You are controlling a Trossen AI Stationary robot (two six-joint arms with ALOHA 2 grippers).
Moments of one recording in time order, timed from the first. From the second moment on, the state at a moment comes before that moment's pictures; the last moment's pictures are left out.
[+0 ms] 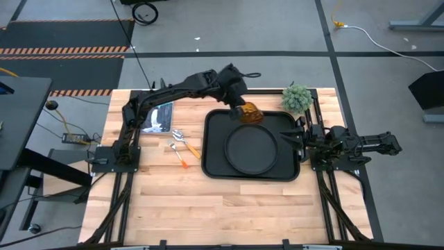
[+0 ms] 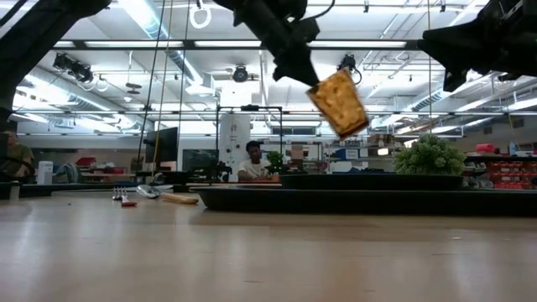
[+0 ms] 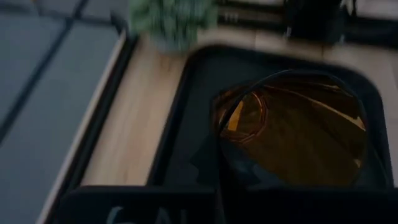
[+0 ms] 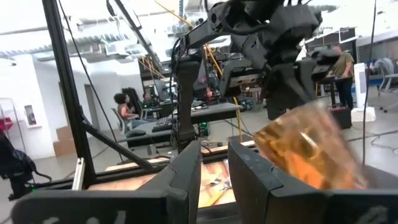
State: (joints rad) left arm 0.35 2.07 2.06 -0.71 0.11 0.12; right arm 0.04 0.02 0.01 0.28 0.17 0.10
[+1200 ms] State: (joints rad) left arm 0.35 2.44 2.32 -0.46 0.18 0.15; right arm 0.04 0.01 0.01 0.43 -0.15 0.32
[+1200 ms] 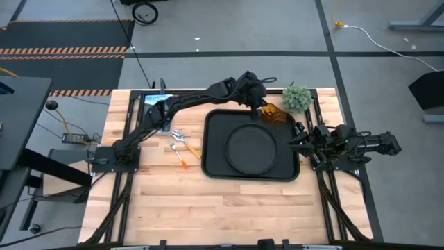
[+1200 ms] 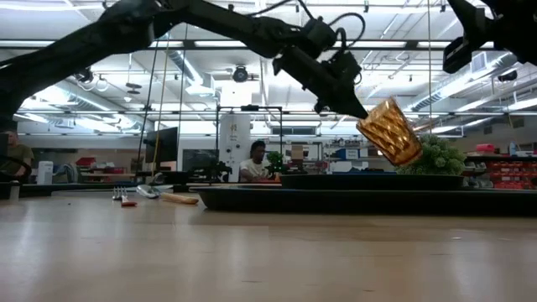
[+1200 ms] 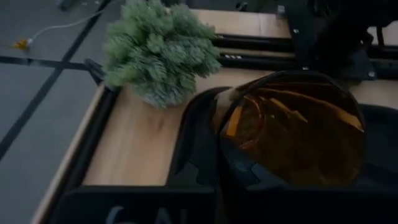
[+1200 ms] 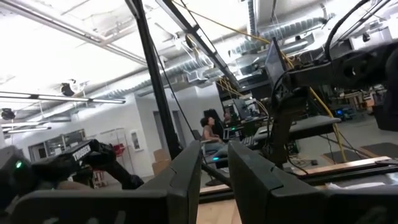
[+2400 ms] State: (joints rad) left arm 0.37 2.51 2.36 -0.56 0.11 0.21; right arm 0.04 0.01 0.01 0.40 -0.12 0.31
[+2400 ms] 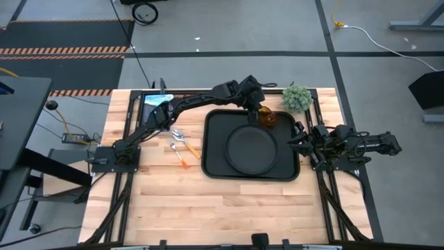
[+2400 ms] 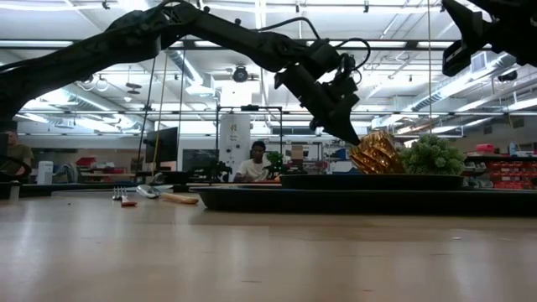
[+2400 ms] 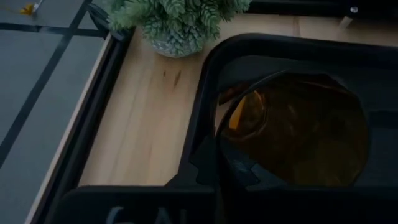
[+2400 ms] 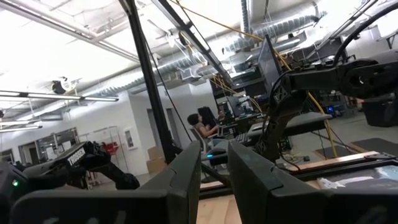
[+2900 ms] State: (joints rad) left arm 0.37 2.51 2.36 -0.57 0.12 0.26; right arm 0.04 0.01 0.01 0.40 -0.12 0.31
